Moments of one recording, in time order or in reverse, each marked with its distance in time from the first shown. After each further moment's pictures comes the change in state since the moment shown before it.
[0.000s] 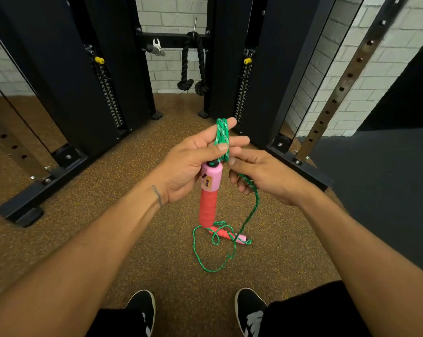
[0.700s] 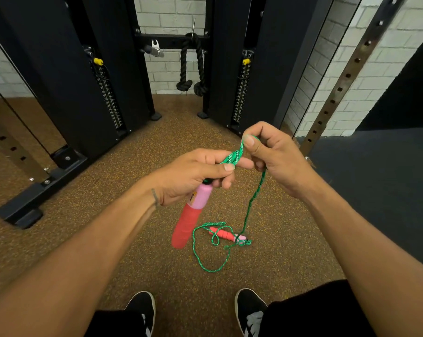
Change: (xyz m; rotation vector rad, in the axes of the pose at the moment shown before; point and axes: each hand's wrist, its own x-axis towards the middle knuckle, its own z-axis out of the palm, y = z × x) left_hand -0.002 -0.003 -0.007 0.189 -0.272 -0.131; right_hand -0.005 -0.009 -0.016 0.042 0.263 -0.300
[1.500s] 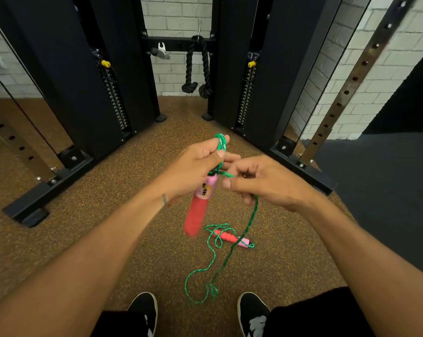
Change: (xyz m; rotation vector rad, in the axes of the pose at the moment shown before) left_hand 0.002 -0.002 -0.002 0.230 0.376 -0.008; right_hand -0.010 -0.004 0.017 -0.207 -0.383 0.171
